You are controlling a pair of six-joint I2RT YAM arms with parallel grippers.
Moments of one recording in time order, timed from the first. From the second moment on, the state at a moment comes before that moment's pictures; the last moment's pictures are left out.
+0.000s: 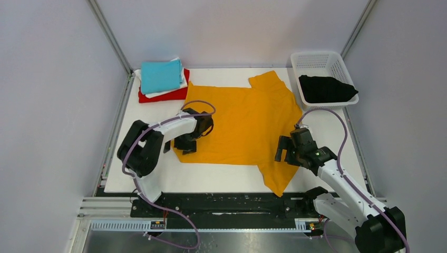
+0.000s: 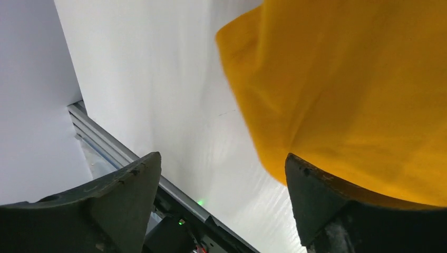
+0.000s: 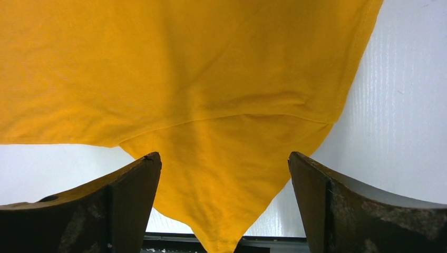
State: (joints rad) left arm -0.58 1.81 1.16 -1.17 -0.62 -0.79; right arm 0.39 0.88 0.55 -0.68 0.11 0.56
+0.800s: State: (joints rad) left arm -0.12 0.86 0.45 -0.55 -0.19 -0.92; right arm 0.39 0.87 0.54 -0.58 0.03 0.55
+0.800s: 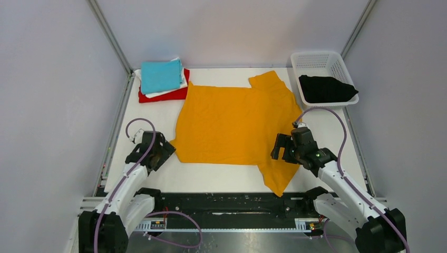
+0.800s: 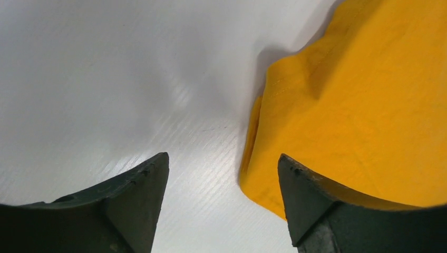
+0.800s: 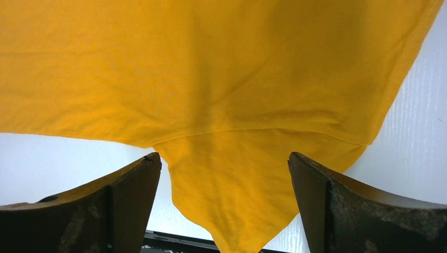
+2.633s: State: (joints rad) left arm -0.27 1.15 0.68 -0.75 -0.36 -0.83; right arm 0.39 0.94 0.54 -0.59 0.14 0.54
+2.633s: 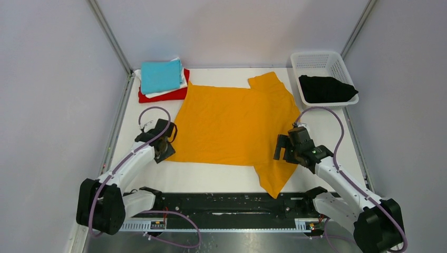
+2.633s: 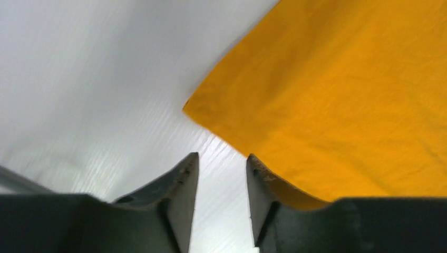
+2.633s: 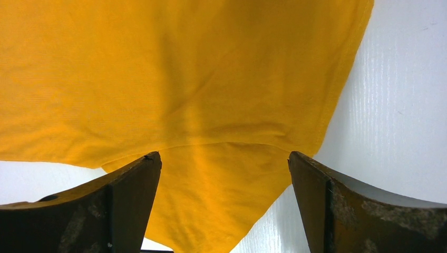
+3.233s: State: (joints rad) left arm -0.27 0.97 0.65 -0.60 -0.22 -0.80; right arm 0.39 0.76 0.53 -0.65 0.12 0.60
